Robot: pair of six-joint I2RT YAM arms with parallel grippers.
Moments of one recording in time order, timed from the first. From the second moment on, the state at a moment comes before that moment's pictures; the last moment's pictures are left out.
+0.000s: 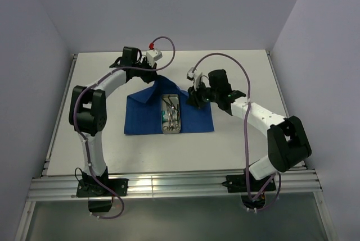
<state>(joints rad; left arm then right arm) -0.27 2.03 1.56 -0.24 0.62 0.37 0.45 1.48 0.95 -0.08 -0.52 -0.20</state>
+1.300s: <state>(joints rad) -0.06 2.22 1.97 -0.13 0.36 0.06 0.35 1.77 1.35 -0.41 -0.32 0.06</state>
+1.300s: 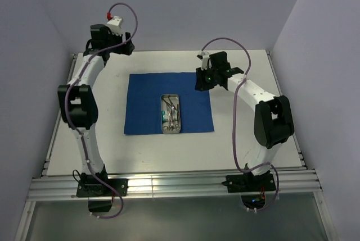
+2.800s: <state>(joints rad) -0.05 1.63 1.19 -0.52 0.50 0.22 0.20 1.86 1.19 -0.79 -0.36 0.18</state>
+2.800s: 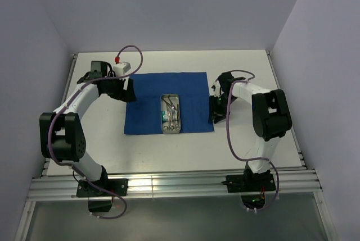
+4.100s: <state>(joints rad) -0.11 1.55 0.99 -0.44 0.36 0.32 0.14 1.90 1.16 -0.82 -0.42 0.12</state>
